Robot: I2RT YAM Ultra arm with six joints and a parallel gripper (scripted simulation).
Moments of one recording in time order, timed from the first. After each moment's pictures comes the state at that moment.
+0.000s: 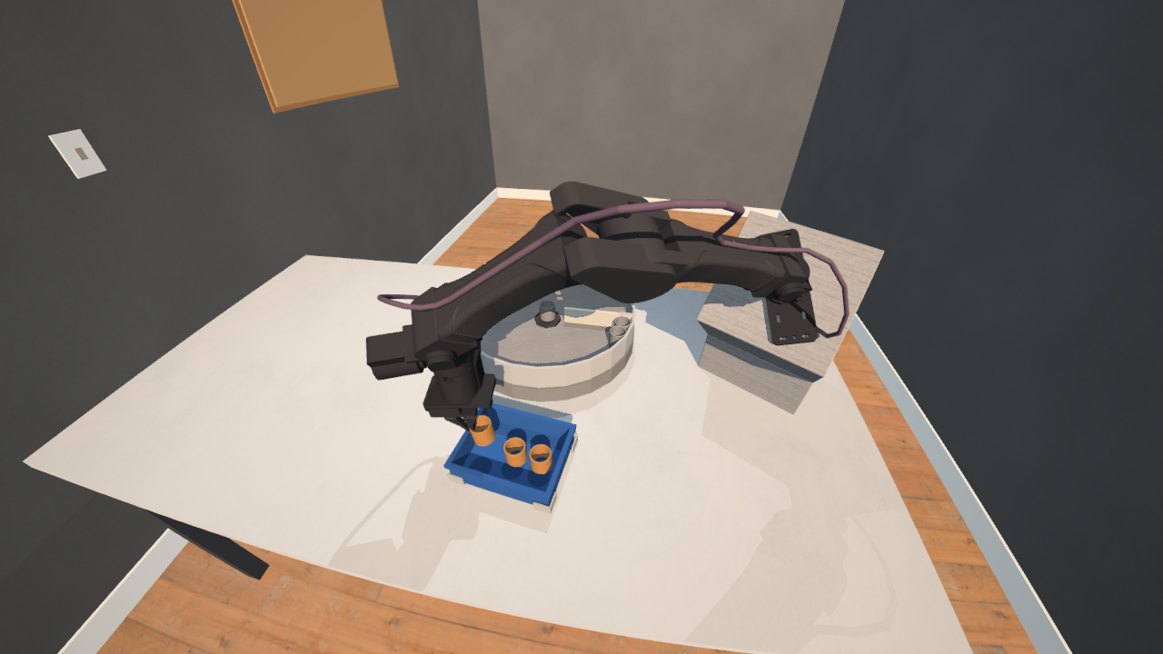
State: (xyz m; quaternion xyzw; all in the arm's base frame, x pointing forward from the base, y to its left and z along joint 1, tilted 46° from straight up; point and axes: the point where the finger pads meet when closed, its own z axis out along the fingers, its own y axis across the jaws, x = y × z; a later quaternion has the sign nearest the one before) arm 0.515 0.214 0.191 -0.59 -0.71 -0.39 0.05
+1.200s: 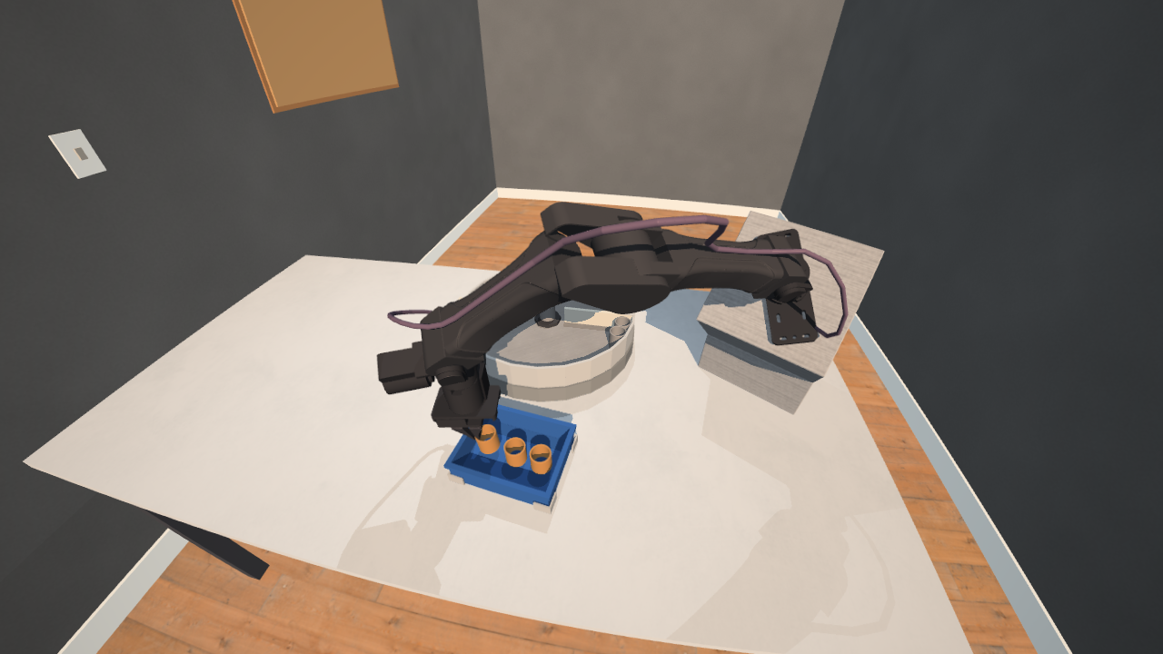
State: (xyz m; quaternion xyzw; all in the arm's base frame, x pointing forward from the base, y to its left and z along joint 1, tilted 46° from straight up) arm 0.526 0.230 0.165 -0.59 -0.71 -0.39 0.06
